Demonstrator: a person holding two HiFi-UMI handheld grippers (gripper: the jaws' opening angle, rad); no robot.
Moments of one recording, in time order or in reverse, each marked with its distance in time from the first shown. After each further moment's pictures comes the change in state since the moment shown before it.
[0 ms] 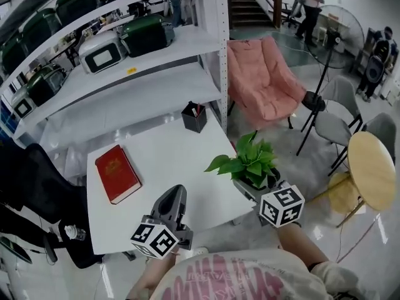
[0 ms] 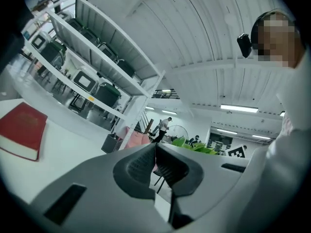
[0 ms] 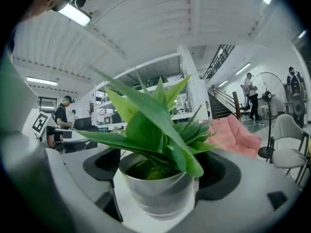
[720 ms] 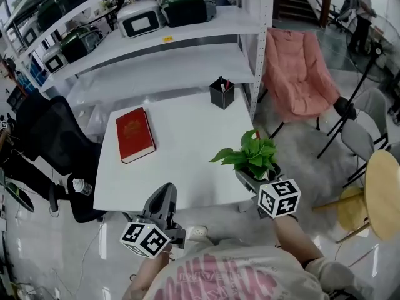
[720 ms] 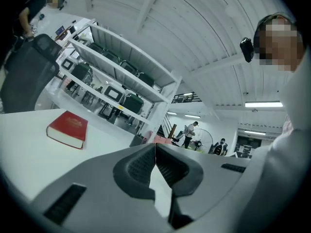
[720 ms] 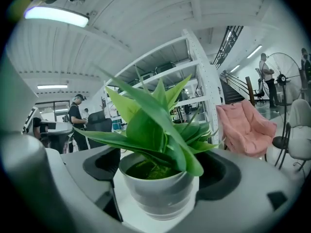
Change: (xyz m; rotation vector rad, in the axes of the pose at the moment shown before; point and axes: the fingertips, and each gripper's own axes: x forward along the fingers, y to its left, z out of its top) left arm -0.090 -0.002 -0.028 -0.034 -0.082 0.312; right arm 0.020 0.009 -0.066 0.022 0.126 0.165
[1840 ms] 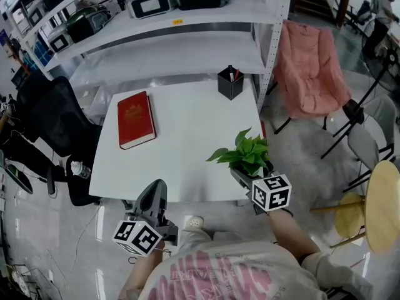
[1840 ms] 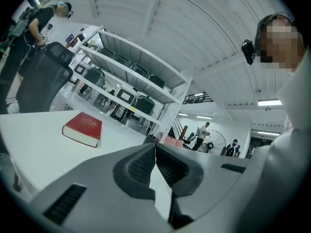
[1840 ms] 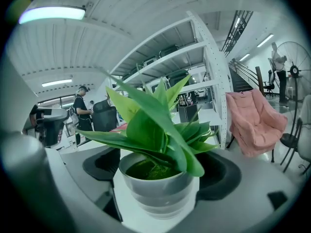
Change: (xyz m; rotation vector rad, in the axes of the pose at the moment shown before) left arm -0.007 0.033 -0.017 -0.034 -0.039 0.134; right arm 0.052 -0.009 -0.061 -0.023 0.141 0.085
